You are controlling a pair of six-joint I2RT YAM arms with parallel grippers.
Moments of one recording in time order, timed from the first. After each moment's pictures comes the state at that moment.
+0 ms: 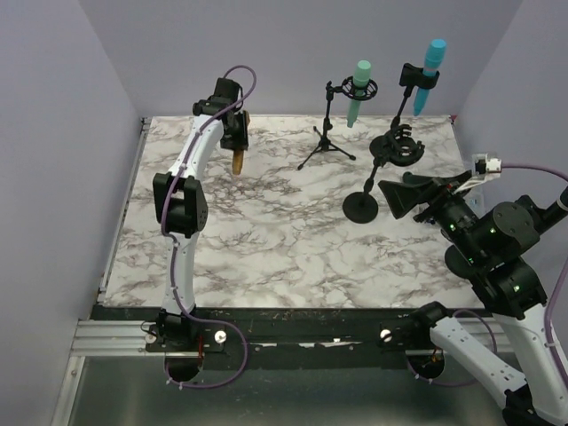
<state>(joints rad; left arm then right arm) -0.22 2.19 2.09 -0.91 0.04 -0.29 0.43 0.63 1.05 -0.35 -0.08 0.44</state>
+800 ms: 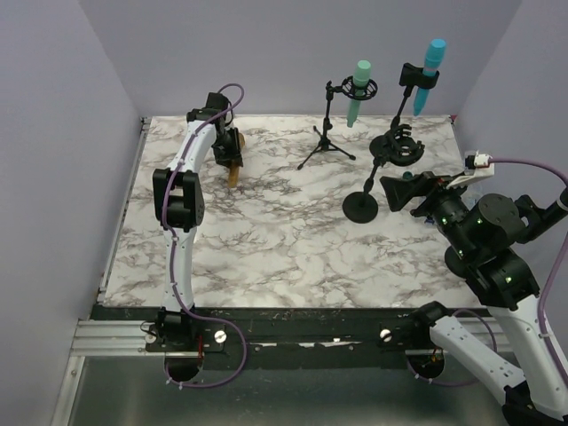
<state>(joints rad) -0.12 2.43 2.30 -1.01 0.18 -0.30 0.43 0.65 1.04 -0.39 0.09 0.37</state>
